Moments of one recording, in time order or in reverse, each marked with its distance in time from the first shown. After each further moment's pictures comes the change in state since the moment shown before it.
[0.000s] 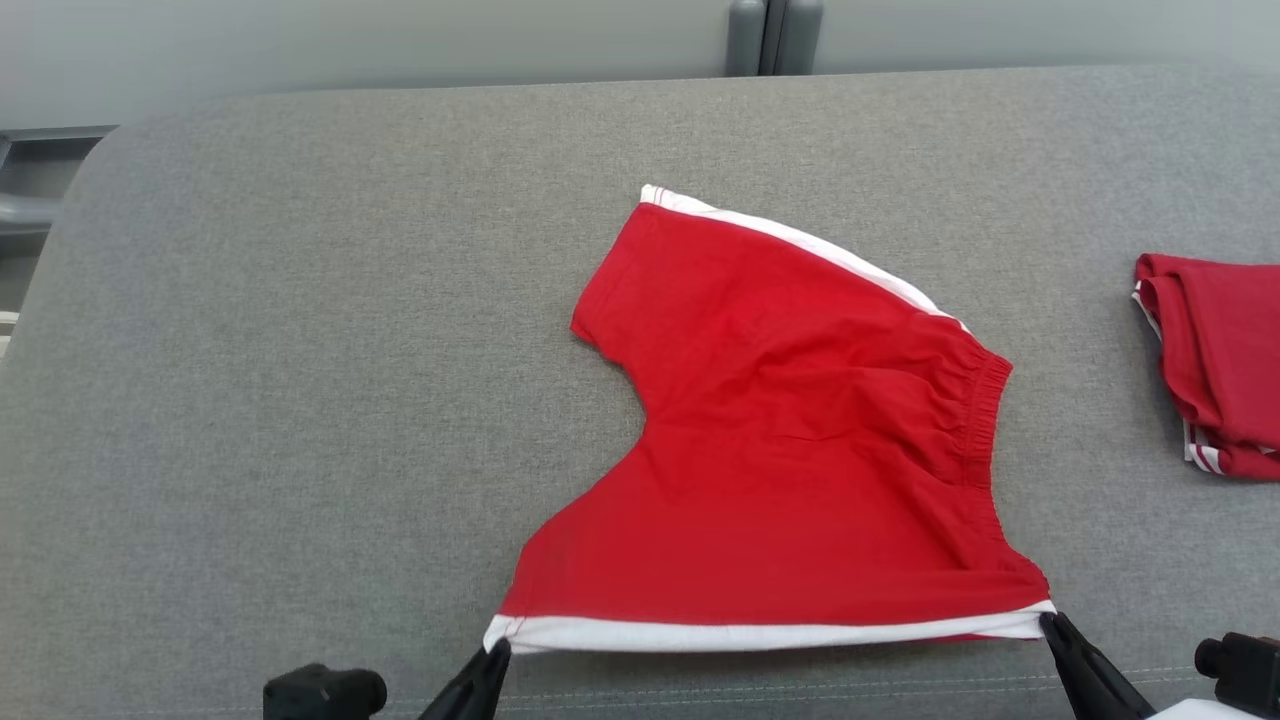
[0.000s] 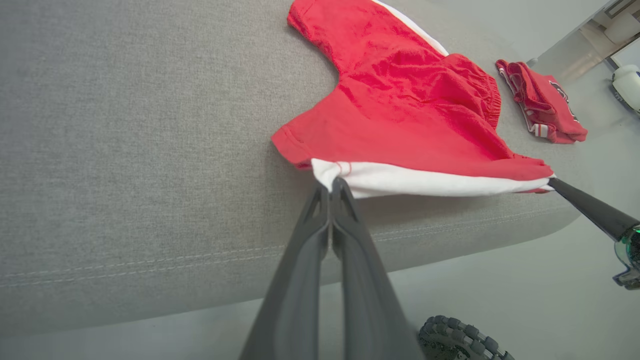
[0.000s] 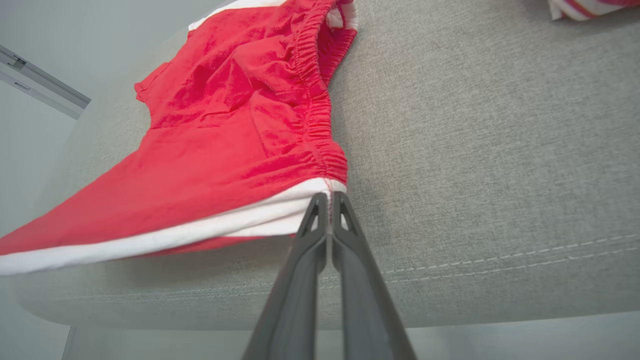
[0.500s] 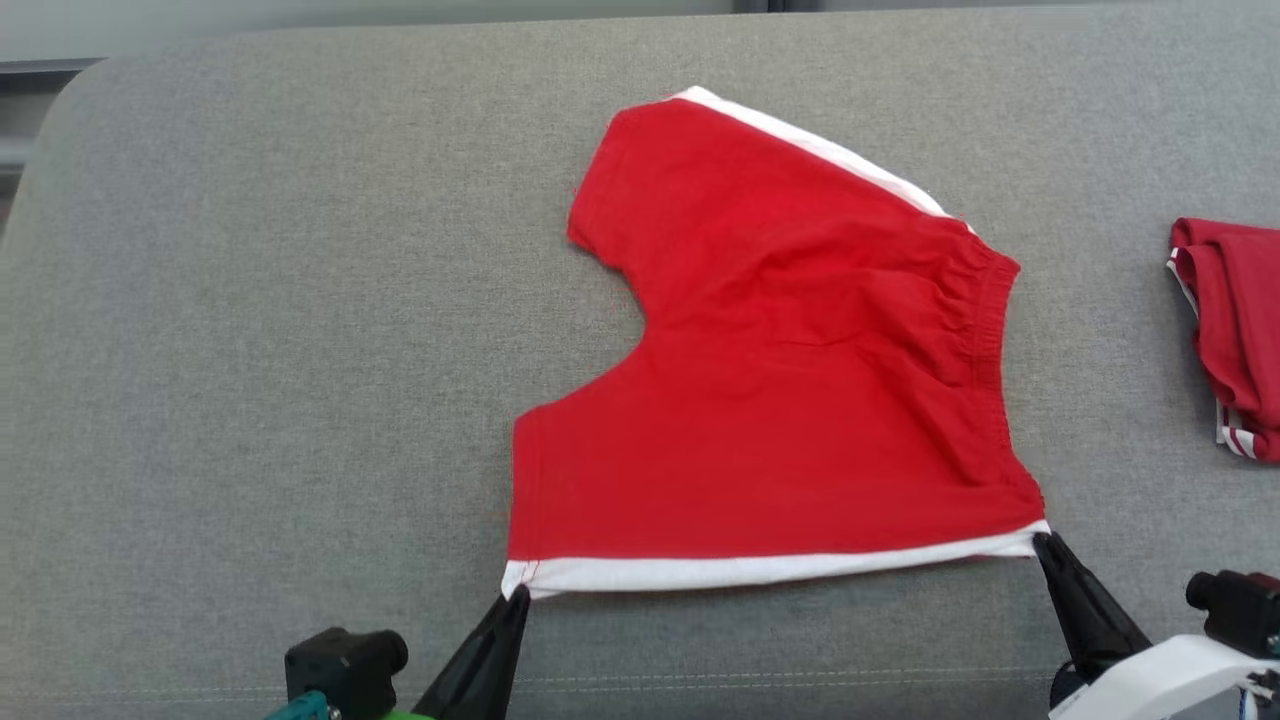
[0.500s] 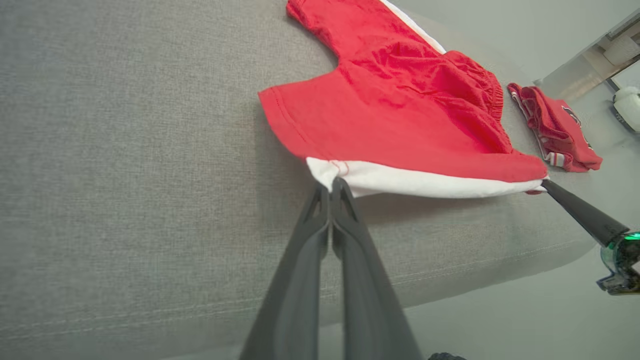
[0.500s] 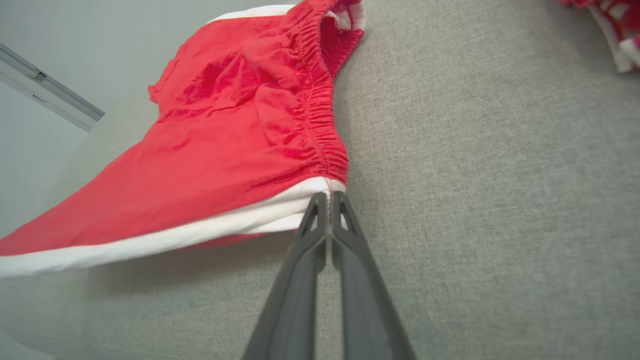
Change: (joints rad) left arm -0.105 -0.089 -0.008 0.108 0.026 -0.034 -0.083; right arm -0.190 -0.121 0.128 0.159 0.083 0.000 -0.206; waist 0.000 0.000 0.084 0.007
